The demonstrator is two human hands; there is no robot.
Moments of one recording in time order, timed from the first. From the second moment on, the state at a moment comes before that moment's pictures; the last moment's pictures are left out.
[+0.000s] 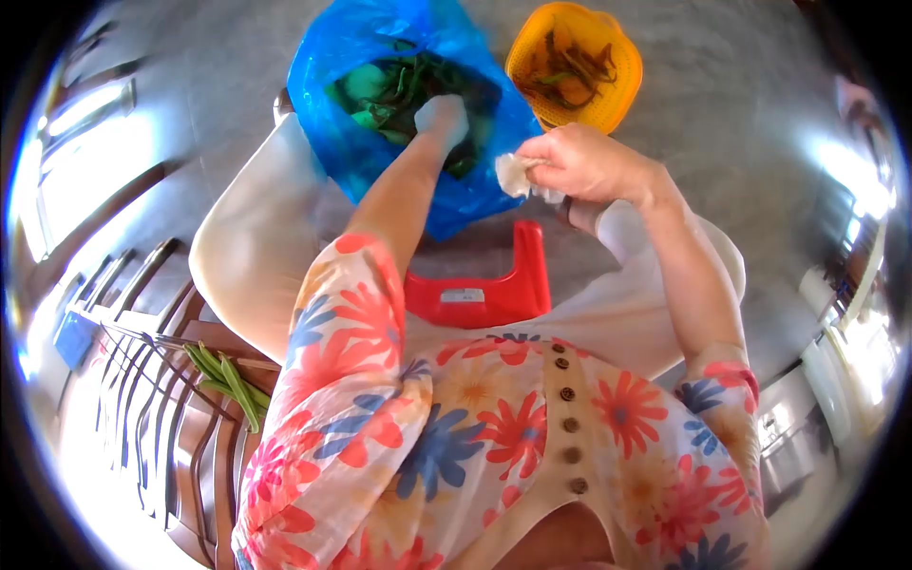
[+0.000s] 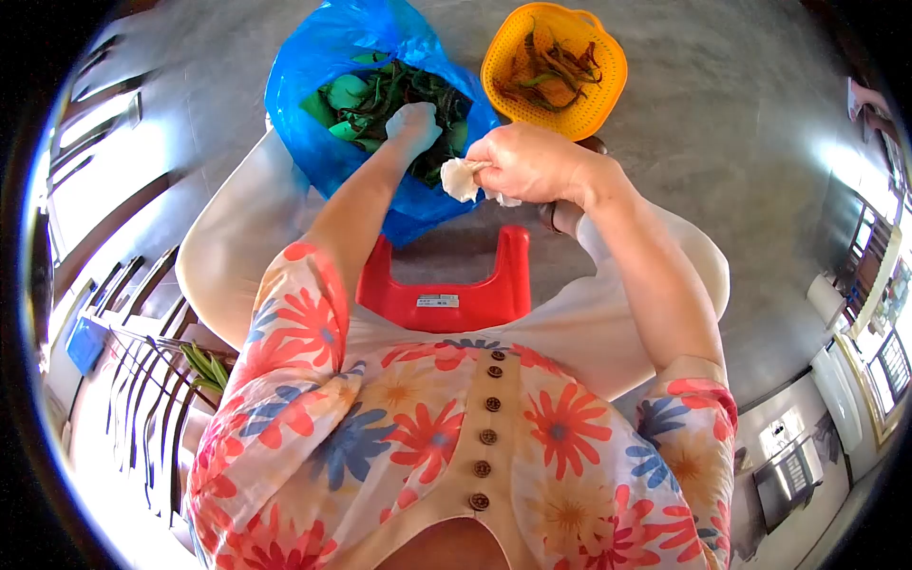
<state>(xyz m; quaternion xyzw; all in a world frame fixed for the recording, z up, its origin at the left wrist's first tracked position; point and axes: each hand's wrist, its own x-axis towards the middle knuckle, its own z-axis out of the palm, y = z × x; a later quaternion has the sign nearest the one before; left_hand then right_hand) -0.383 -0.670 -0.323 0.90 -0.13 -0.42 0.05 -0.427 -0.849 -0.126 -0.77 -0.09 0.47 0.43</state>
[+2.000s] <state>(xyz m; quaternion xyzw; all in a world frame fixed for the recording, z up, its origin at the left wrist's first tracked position) -0.315 -0.646 -0.083 0.88 -0.26 -0.18 0.35 -0.376 -0.829 -0.120 -0.89 -0.10 -0.07 0.44</state>
